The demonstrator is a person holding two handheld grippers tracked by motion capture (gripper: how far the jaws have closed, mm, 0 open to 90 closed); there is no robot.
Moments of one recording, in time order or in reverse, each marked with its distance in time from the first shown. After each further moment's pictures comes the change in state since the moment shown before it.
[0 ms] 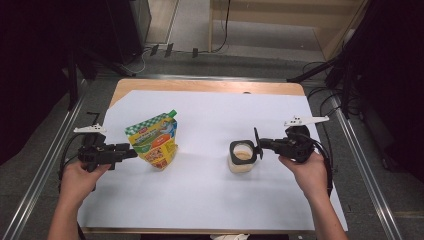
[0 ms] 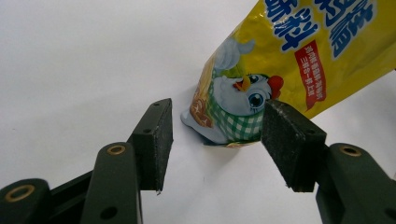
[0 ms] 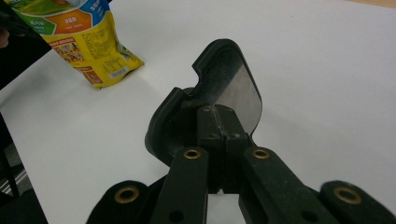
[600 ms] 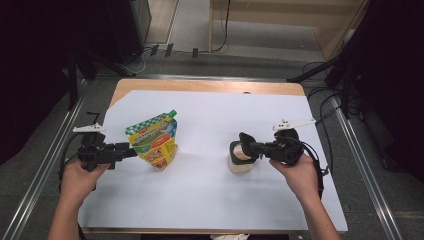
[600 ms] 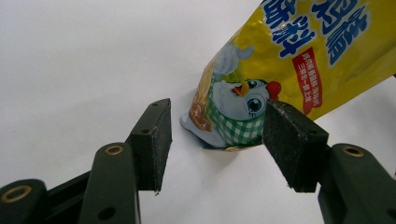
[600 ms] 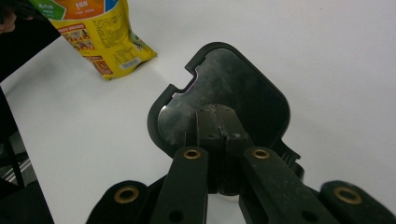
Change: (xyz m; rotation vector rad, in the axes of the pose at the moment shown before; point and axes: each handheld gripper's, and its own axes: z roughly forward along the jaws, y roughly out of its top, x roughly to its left) left arm 0.000 0.001 0.000 -0.012 -0.001 -0.007; right arm 0.014 -0.003 0.021 0.031 0.035 -0.037
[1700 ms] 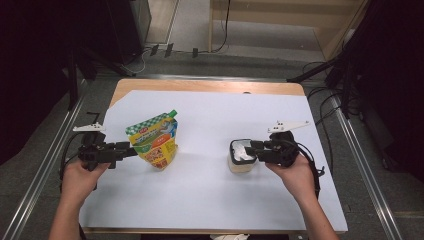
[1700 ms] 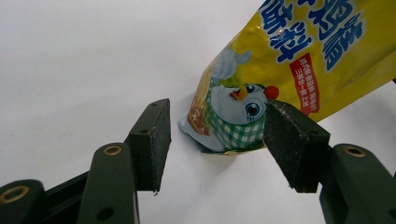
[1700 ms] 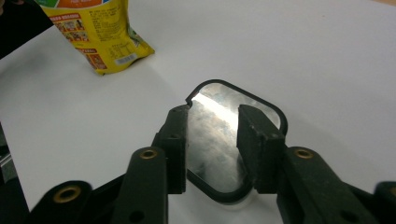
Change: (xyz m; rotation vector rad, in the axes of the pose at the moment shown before) left arm -0.002 0.002 0.000 -0.010 0.000 -0.005; right arm 0.002 -0.002 0.007 -0.016 -0.028 -0.059
